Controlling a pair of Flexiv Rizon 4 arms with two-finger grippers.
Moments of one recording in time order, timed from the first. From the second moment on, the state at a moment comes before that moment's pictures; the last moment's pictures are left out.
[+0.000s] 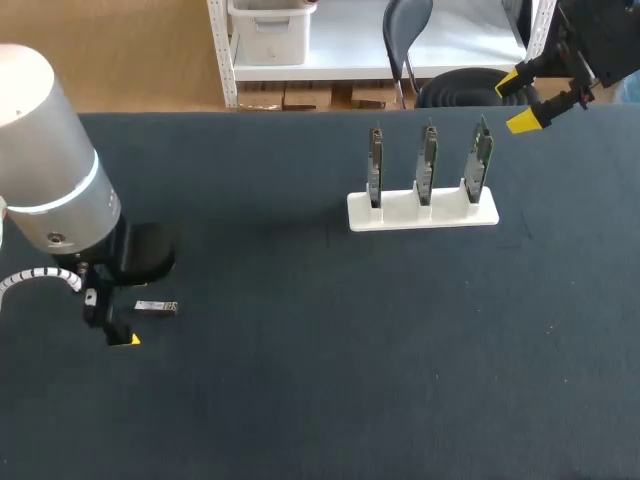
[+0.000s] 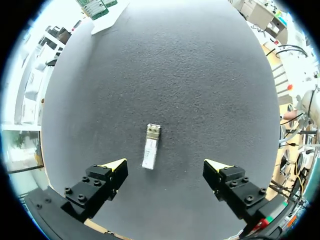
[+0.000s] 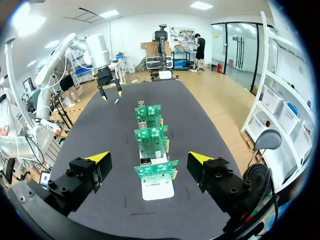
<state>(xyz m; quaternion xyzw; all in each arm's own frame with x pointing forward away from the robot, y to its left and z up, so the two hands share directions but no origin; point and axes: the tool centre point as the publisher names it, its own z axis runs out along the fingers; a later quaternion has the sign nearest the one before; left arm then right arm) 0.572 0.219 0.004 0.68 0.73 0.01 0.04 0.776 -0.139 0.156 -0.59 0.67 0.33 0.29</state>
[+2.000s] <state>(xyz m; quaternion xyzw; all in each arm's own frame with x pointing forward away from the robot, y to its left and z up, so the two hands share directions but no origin) 0.578 0.219 -0.019 0.70 0.71 -0.02 -0.01 0.776 -0.139 0.156 -0.59 0.67 0.33 0.29</state>
